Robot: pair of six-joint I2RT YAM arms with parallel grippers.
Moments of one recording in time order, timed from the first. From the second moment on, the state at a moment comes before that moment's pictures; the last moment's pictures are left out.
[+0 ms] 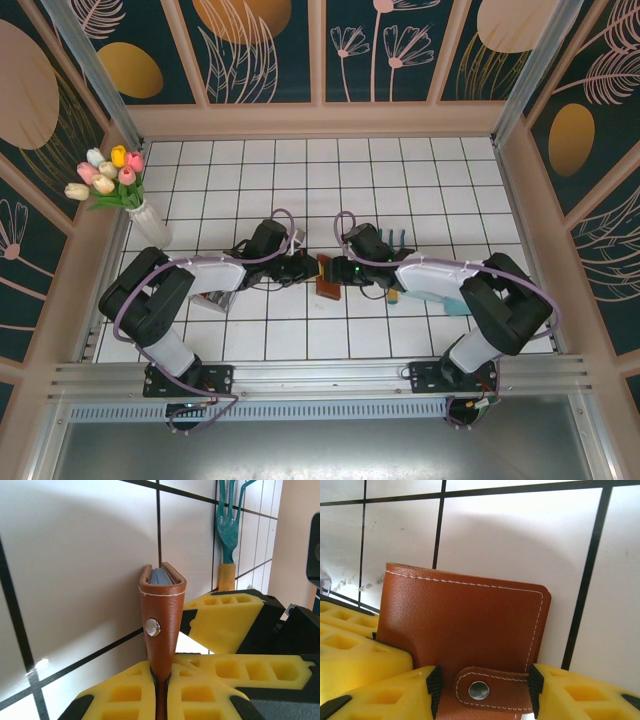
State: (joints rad) left arm -0.64 1.65 0.68 0.21 0.59 -0.96; right arm 0.76 1.56 0.73 -0.09 -0.22 0.69
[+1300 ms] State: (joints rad) left arm -0.65 1.60 0.64 0.20 0.53 -0.96; right arm 0.76 1.55 0.81 -0.28 -0.17 0.68
